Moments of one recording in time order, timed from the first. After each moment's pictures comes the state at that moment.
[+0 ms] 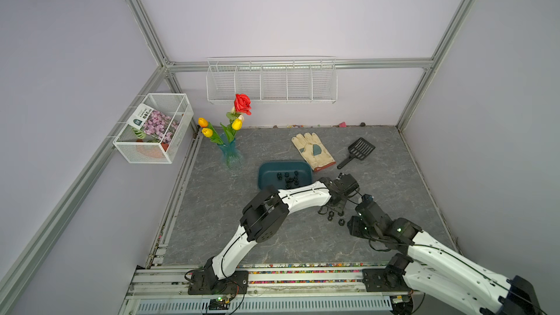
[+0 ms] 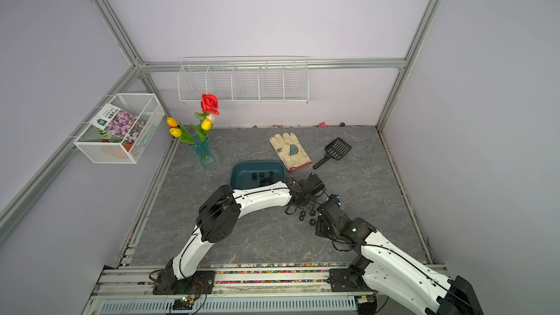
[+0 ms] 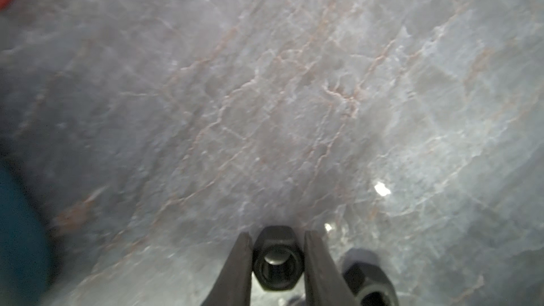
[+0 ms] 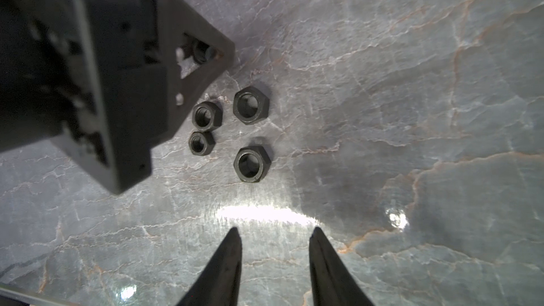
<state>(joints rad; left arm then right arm) -1.13 2.26 1.80 -0.73 -0.20 -0.47 0.70 0.83 0.48 -0.71 0.11 0.81</state>
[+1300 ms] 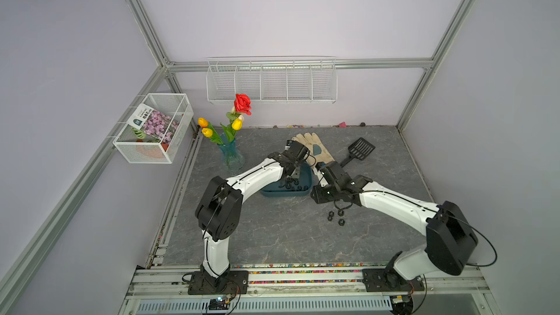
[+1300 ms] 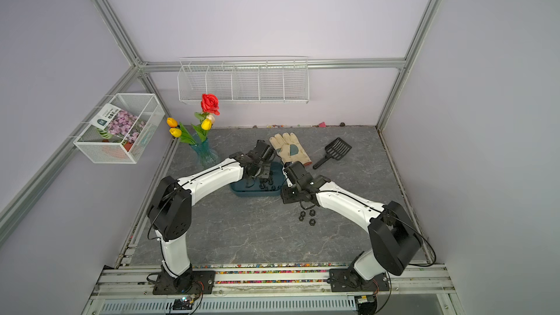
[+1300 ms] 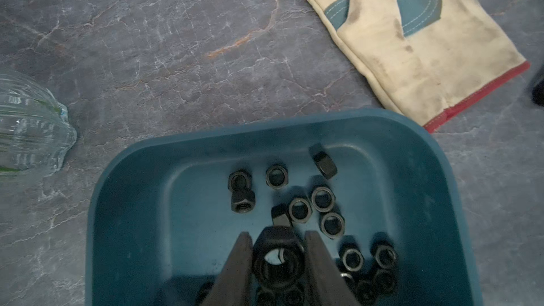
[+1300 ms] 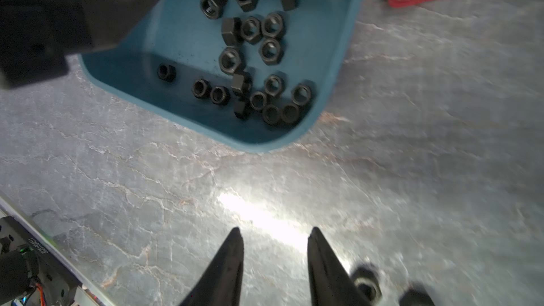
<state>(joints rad) -0.73 1.91 1.49 -0.62 -0.34 -0.44 0.70 1.56 1.04 -0.49 -0.11 0.42</state>
